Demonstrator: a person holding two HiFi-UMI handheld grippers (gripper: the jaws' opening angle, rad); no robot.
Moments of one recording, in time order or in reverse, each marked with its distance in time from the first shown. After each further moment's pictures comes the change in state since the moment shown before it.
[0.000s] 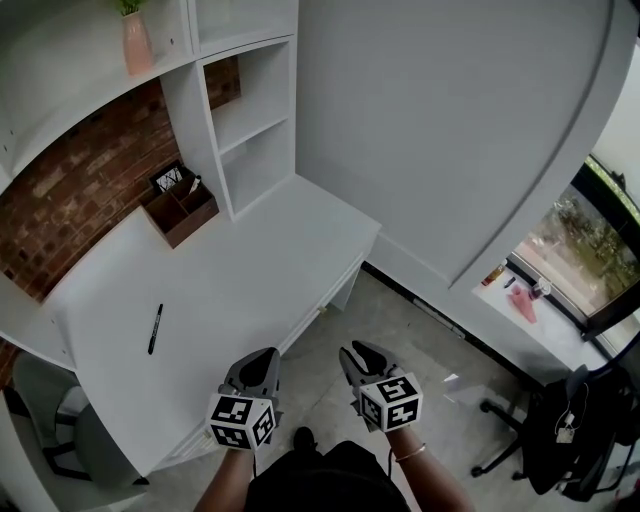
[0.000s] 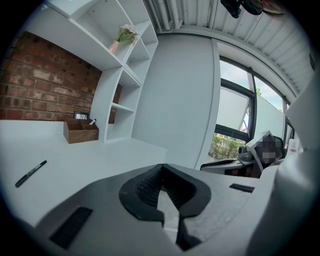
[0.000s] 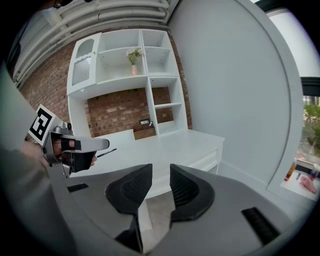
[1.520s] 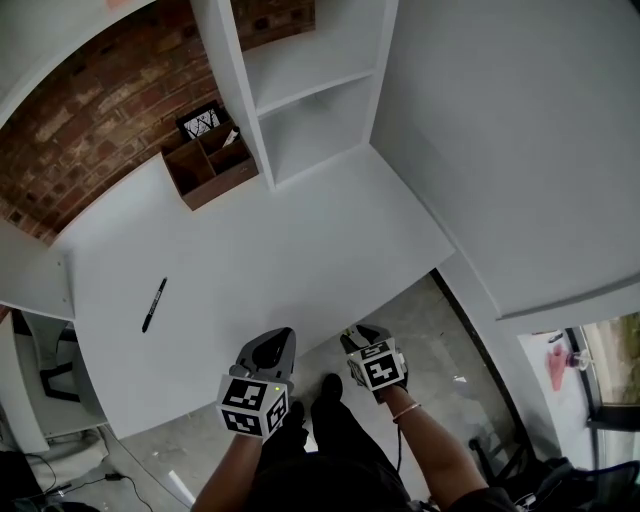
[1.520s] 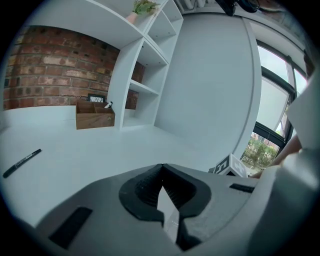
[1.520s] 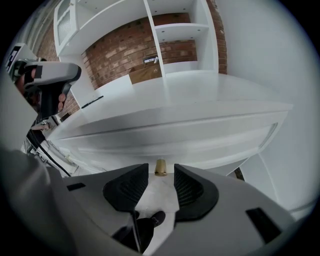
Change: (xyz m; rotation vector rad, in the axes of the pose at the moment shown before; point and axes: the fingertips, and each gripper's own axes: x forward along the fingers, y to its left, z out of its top) left arm 0.136 0.077 -0.004 -0.145 0.124 0.276; right arm 0.223 -0.090 -0.103 -0.219 0.568 0.283
